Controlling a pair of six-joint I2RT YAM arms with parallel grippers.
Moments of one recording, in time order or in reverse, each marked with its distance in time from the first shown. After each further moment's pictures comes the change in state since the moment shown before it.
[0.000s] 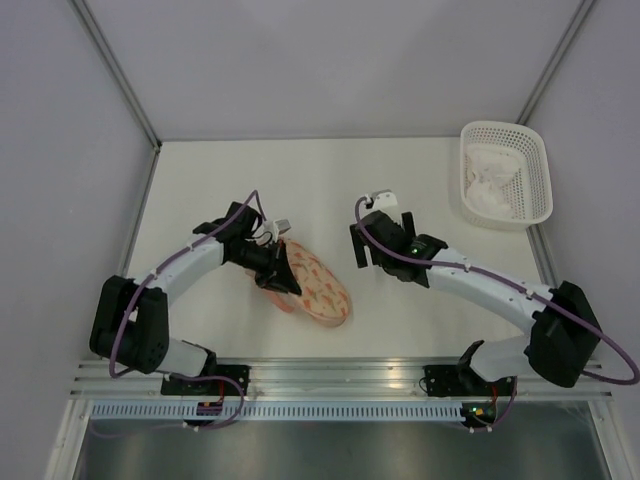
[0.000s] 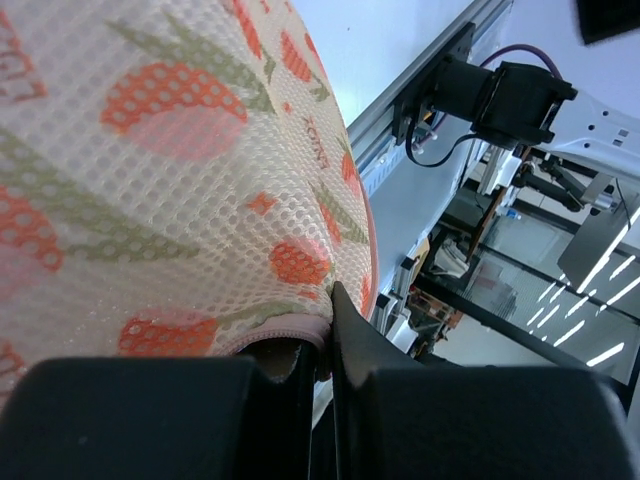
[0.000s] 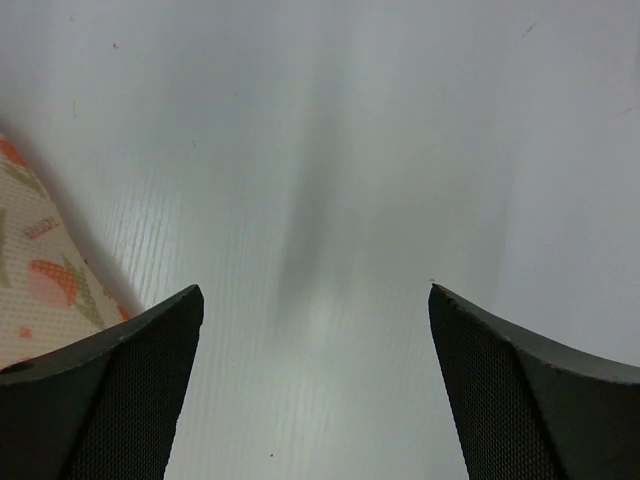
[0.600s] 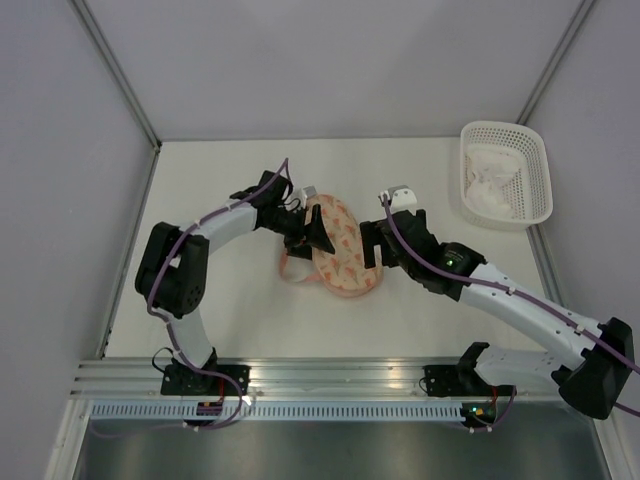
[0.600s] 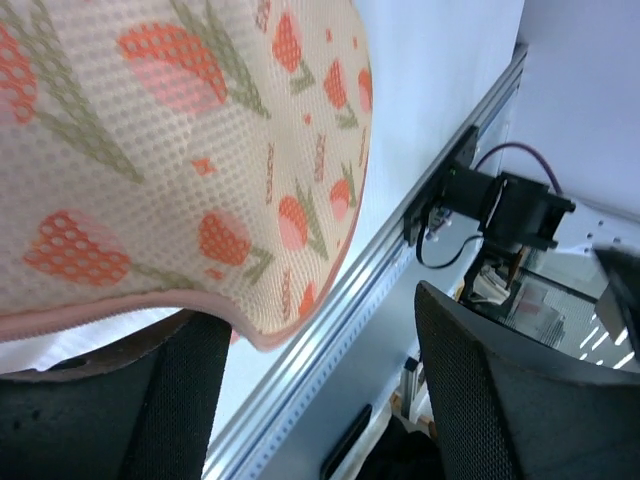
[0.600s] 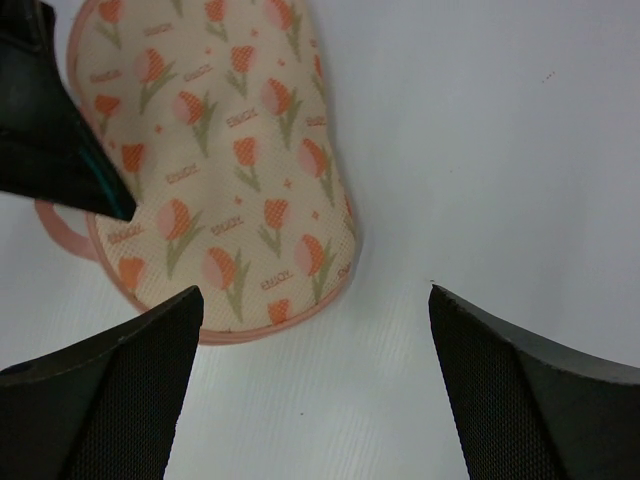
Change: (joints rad) left arm -0.080 0.382 0.320 0.182 -0.074 -0.045; right arm 0.000 -0.262 -0.008 -0.051 -0.093 -0.011
